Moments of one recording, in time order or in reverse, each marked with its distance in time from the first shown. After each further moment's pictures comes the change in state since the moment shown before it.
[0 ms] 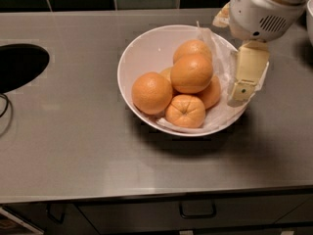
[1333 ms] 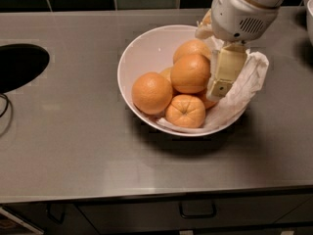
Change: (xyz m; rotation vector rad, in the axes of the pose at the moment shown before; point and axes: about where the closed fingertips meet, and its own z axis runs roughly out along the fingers) arm -0.025 -0.008 0.020 -0.039 -0.054 -0.048
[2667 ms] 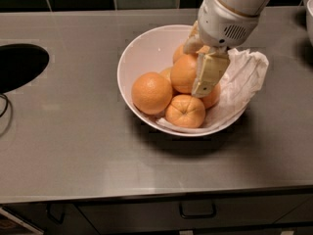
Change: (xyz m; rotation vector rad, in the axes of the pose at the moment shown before) arm -0.012 -0.003 0.024 -0.053 -0.032 -0.024
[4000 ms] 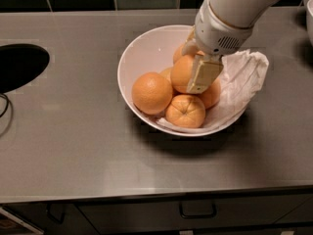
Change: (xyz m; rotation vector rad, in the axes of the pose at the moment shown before) arm -0.001 -0.011 0.011 0.104 0.011 -0.013
